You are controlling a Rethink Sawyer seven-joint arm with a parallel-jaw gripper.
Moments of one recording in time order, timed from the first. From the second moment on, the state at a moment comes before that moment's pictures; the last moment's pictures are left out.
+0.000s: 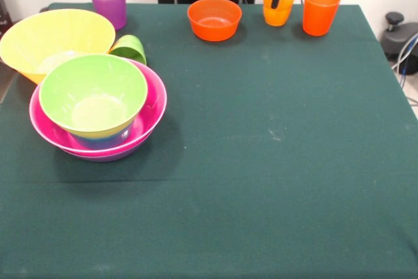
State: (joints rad) arm 0.04 -0.64 -0.03 2.42 0.41 -0.24 3.04
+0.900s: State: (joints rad) arm 0.04 -0.60 -0.02 2.42 0.42 -0.24 3.04
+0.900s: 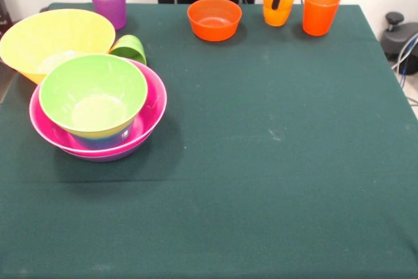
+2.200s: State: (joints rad) arm 0.04 -0.52 0.00 2.43 0.42 -0.24 3.04
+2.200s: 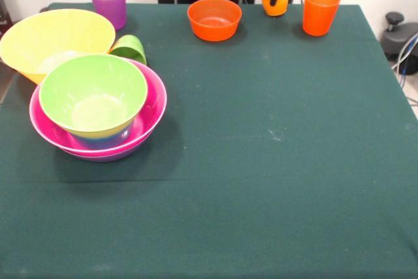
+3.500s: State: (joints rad) arm -0.20 -0.58 -0.17 2.27 0.31 -0.11 3.04
